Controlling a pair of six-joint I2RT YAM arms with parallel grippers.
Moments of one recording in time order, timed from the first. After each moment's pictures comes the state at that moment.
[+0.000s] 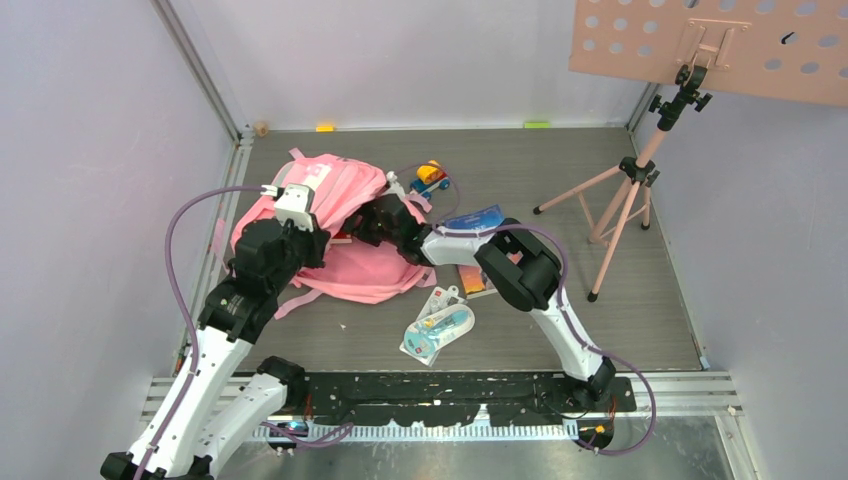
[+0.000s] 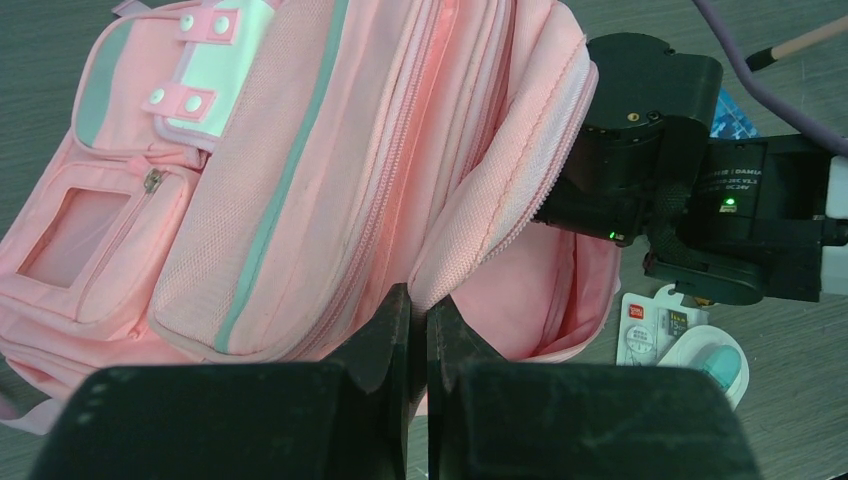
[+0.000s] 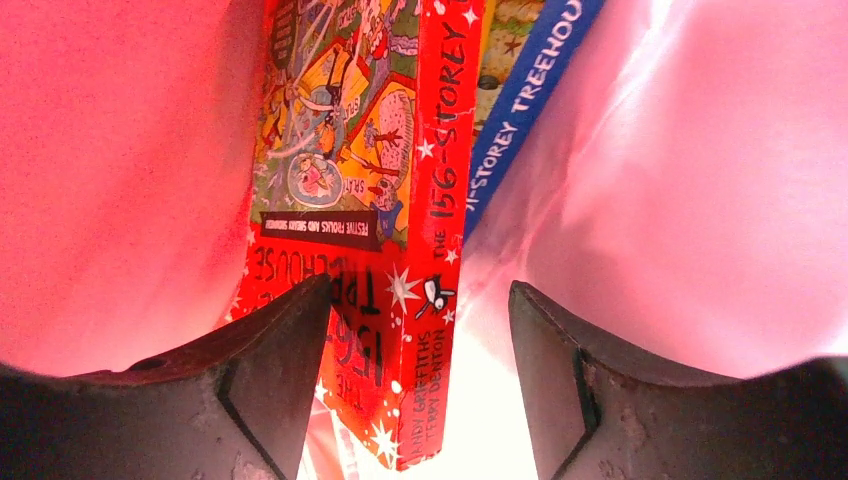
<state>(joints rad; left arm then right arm) -0.37 0.70 0.85 -0.48 -0.05 -0.11 0.88 2.32 1.58 0.42 0.00 1.09</state>
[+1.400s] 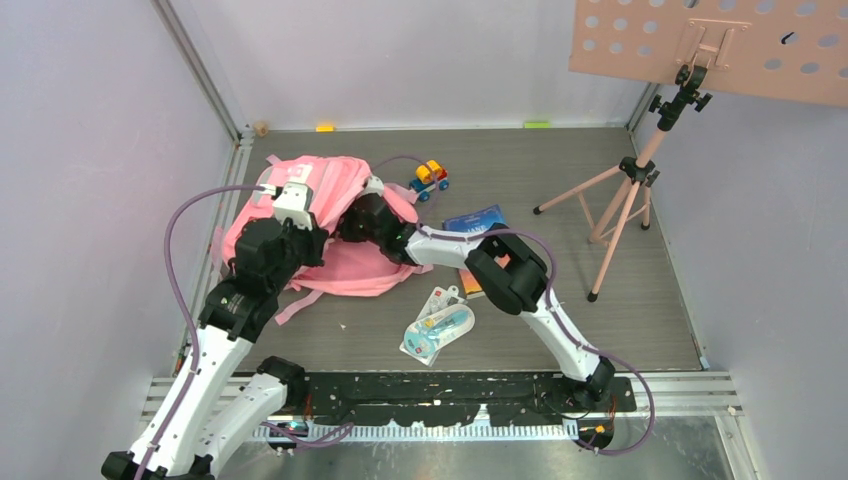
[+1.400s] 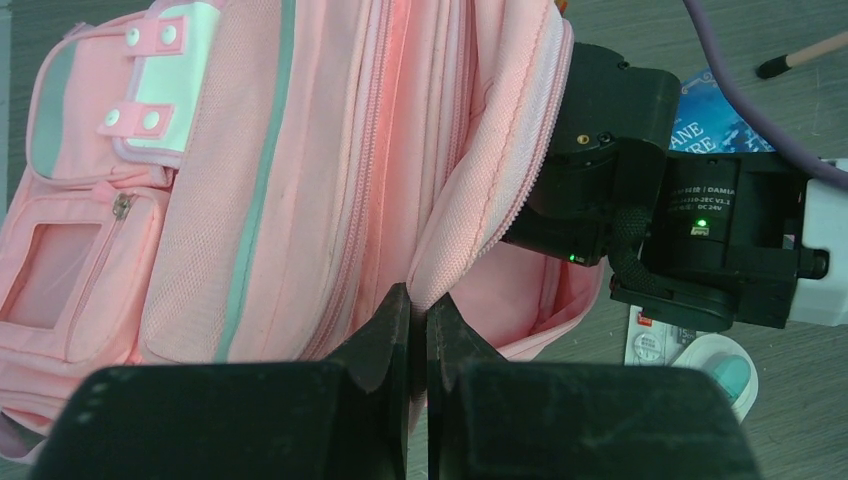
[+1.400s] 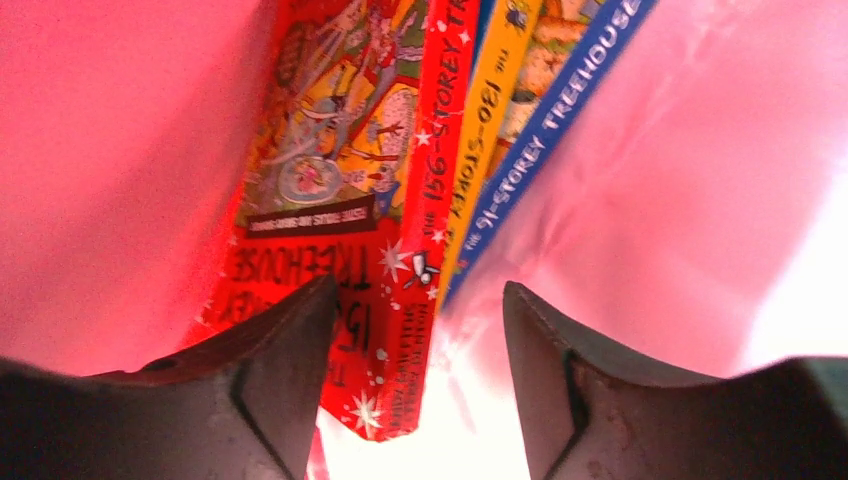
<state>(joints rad) -0.36 0.71 0.85 -0.48 -0.07 -0.11 0.94 2.40 1.78 0.31 0.06 0.88</state>
